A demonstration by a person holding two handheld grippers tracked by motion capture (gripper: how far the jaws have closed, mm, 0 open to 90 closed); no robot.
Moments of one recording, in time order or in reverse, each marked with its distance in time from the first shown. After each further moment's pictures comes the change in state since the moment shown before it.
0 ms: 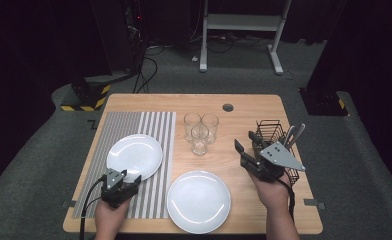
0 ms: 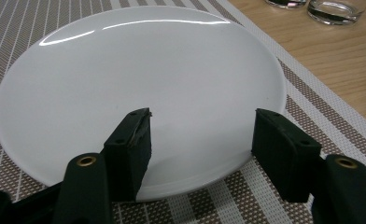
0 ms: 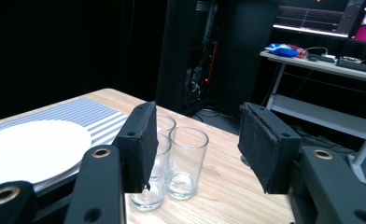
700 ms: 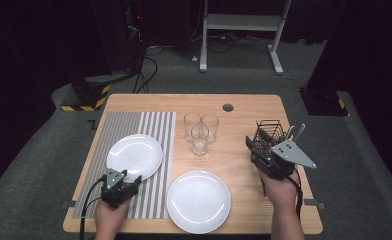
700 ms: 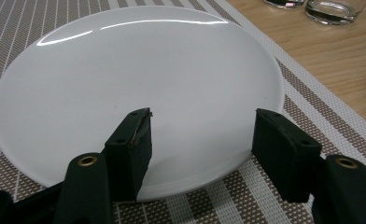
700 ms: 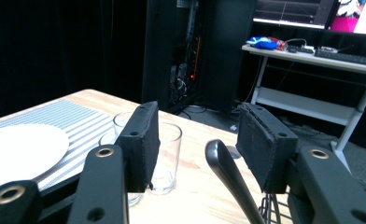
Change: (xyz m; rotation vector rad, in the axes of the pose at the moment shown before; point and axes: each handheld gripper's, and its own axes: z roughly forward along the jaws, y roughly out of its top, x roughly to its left) left arm 0.000 0.000 0.000 0.000 -0.008 0.001; right arm -0.023 -0.005 -0.005 0.021 -0.059 0.042
